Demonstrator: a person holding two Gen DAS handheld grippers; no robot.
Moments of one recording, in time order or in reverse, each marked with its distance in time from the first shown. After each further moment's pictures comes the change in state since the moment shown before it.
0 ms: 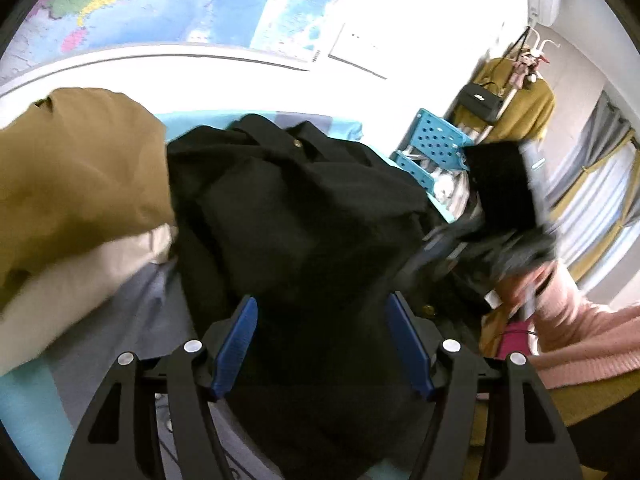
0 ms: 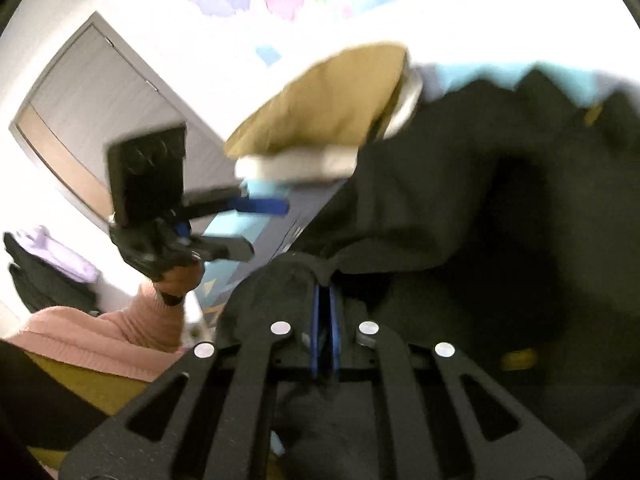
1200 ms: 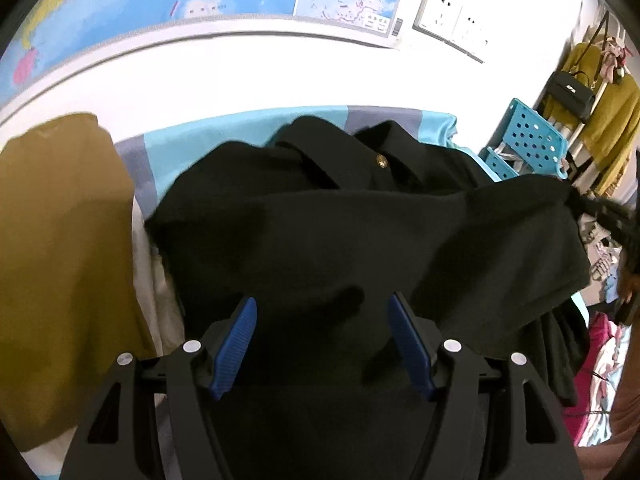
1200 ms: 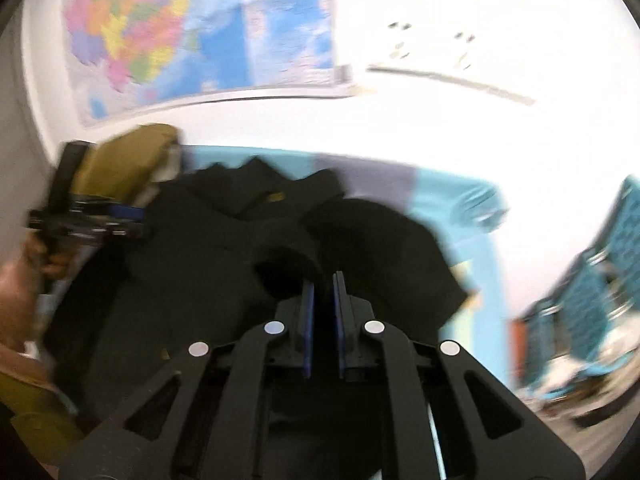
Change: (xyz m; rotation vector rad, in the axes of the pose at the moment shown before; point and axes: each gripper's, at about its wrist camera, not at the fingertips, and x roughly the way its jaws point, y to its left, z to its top) left arm 0.125 0.021 0.097 -0.041 0.091 0.287; right arm -0.149 -0.095 -0.003 -0.046 -0.173 -0.757
